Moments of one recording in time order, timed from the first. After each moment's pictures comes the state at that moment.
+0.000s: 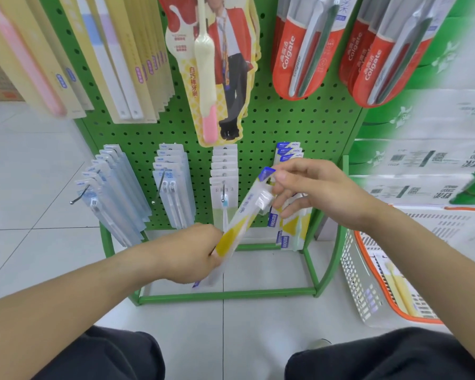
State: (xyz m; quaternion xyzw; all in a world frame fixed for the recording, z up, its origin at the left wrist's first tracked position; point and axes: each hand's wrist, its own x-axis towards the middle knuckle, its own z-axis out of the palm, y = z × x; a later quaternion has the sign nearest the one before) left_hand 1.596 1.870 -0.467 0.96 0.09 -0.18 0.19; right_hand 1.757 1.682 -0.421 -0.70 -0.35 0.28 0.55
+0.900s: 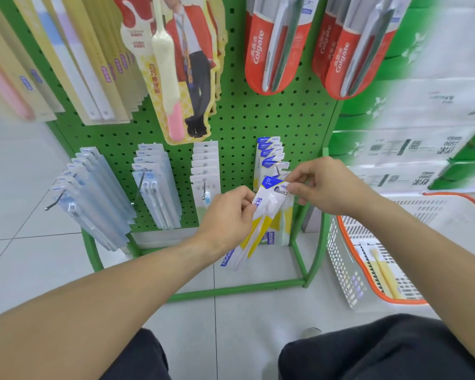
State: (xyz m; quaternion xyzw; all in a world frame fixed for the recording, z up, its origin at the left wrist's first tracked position) left_hand 1.672 1.816 -0.501 0.89 0.13 0.16 0.40; right_hand 1.799 1.650 -0.442 -0.88 -0.38 0.05 0.28
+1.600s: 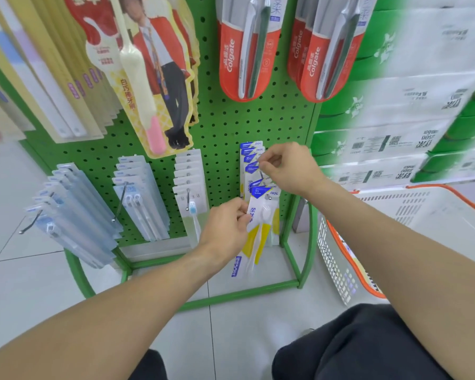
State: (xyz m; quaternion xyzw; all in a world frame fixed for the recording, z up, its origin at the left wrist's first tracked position) left_hand 1.695 1.804 -0.524 0.89 0.16 0.14 0.41; right_hand 1.830 1.692 -0.451 -0.88 -0.32 -0.02 0.35
